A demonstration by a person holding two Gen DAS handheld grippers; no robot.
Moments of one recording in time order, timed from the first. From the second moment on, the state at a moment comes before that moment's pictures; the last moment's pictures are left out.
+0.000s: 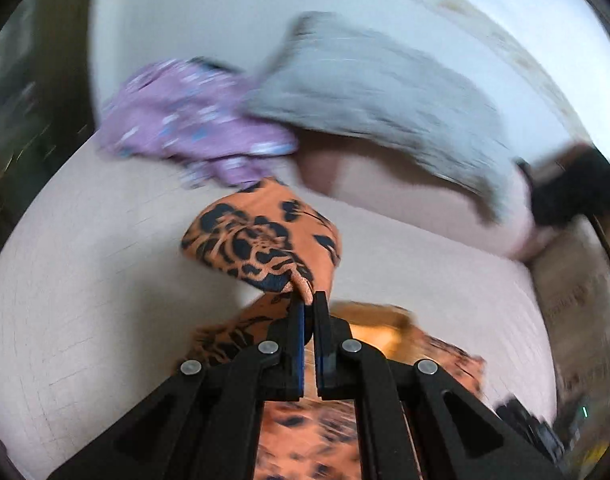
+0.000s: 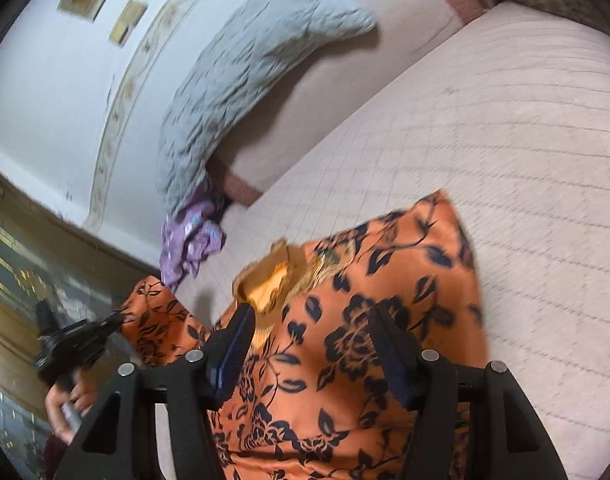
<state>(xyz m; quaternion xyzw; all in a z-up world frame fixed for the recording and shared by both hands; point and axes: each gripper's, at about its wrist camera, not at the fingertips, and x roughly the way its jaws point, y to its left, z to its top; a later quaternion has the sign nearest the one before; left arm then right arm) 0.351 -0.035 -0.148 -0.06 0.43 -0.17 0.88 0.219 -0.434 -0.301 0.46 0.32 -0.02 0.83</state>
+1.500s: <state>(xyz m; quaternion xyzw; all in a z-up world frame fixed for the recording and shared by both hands) 0.255 -0.036 -0.347 0.11 0.45 -0.10 0.88 0.279 -0.302 -0.346 0.22 0.50 0.02 0.84</state>
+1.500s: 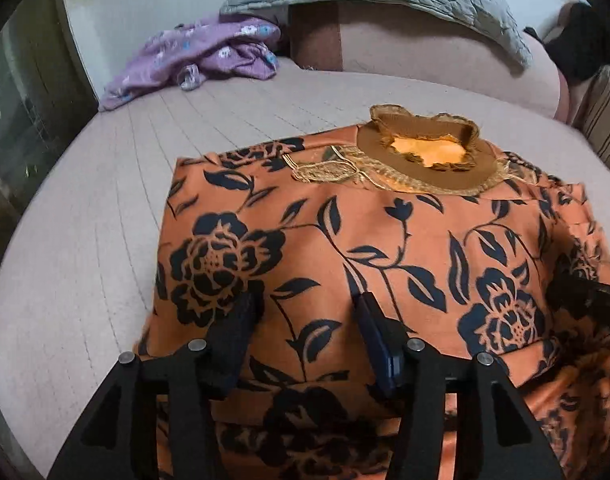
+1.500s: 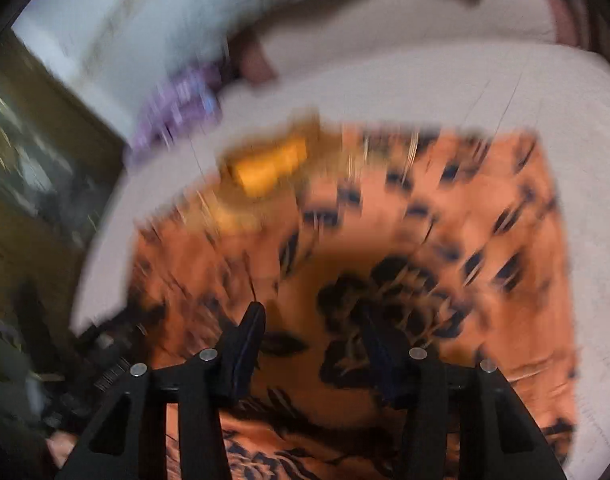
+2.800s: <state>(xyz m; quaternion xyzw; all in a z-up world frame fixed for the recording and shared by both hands) 0.257 -0.024 -0.359 0.10 0.45 -0.07 0.88 0.288 -0.279 -0.343 0.09 0.48 -0.03 0.87</state>
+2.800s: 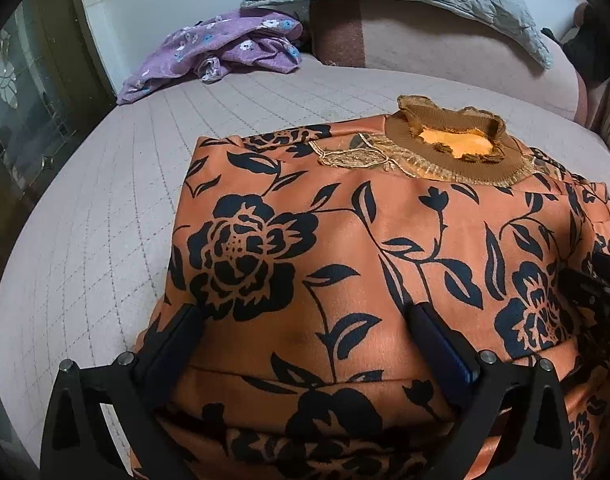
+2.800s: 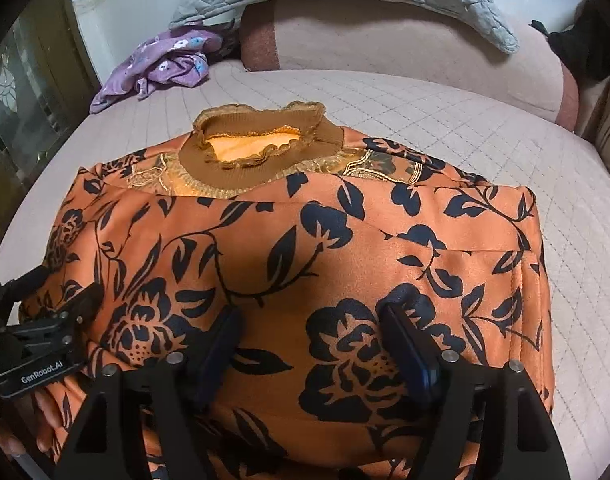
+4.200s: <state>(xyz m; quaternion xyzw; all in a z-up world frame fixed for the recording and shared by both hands) 0.263 -0.006 -0.360 0.08 0.44 -0.05 0.89 0.269 -0.344 -0.347 0.11 0.44 -0.12 0.88</state>
